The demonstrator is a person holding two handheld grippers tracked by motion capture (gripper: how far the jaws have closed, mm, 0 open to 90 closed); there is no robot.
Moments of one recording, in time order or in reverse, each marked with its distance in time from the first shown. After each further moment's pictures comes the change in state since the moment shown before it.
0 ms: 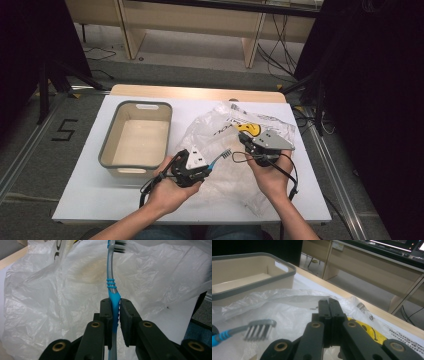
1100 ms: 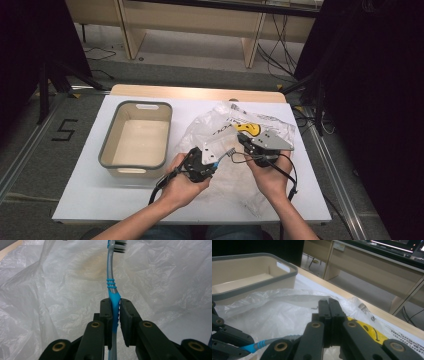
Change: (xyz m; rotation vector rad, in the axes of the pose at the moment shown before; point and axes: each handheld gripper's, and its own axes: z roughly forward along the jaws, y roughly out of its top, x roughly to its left) left arm 0.000 0.008 0.034 0.075 0.043 0.003; right arm 0.002 0.001 0.000 -0.005 0.007 -0.003
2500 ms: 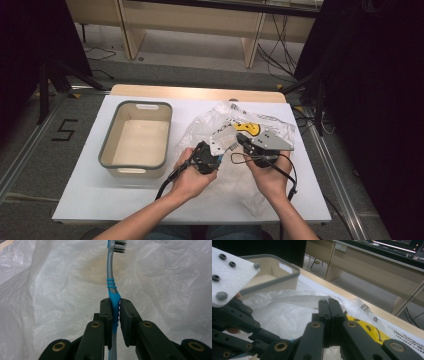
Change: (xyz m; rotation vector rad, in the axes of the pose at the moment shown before) left arm 0.007 0.012 0.033 0.029 0.040 -0.050; right arm 0.001 0.001 0.000 -0.004 0.016 0.000
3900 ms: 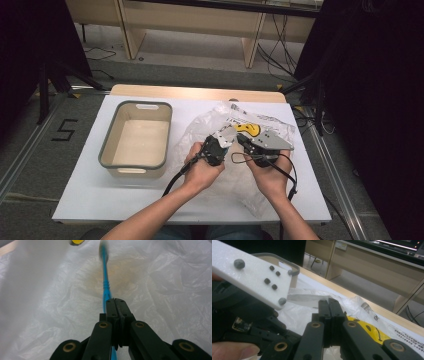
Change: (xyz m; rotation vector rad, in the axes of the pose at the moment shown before) left arm 0.003 0.018 0.033 -0.013 0.047 -0.037; right arm -0.002 -0.003 0.002 0.010 0.003 0.013
